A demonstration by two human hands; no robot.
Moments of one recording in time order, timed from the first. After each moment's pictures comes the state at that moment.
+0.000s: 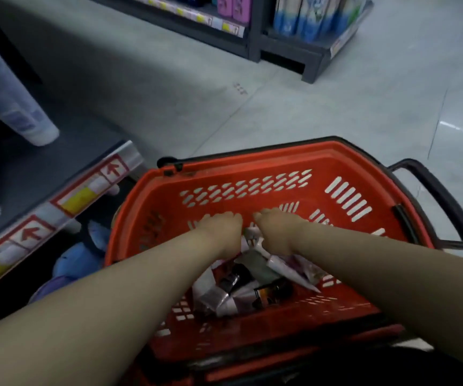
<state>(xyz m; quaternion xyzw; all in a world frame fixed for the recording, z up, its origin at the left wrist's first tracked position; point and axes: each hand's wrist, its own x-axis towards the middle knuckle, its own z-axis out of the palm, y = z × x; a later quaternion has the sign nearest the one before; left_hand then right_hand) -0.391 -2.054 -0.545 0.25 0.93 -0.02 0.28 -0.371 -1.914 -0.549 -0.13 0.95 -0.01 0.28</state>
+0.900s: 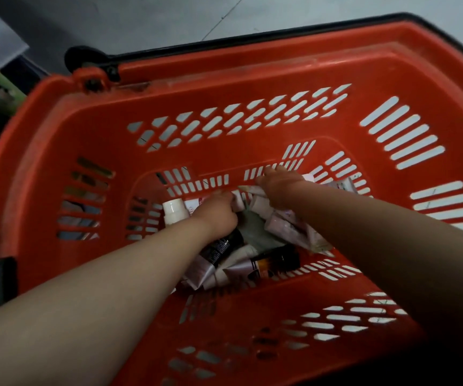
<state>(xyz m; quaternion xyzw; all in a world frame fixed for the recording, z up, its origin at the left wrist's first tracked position) -0.398 -2.043 -0.702 0.09 0.89 0.23 0.39 -0.421 -1.879 -0.716 -0.09 0.93 0.05 0.34</state>
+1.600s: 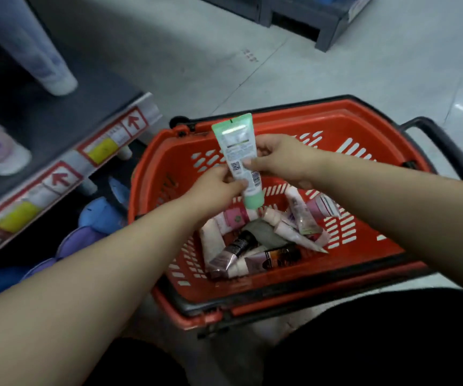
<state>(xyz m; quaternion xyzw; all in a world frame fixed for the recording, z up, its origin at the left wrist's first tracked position) -0.364 -2.098 -0.524 0.02 0.79 0.55 0.26 -0.379 -1.945 -0.497 0.04 0.78 -0.59 0.21</state>
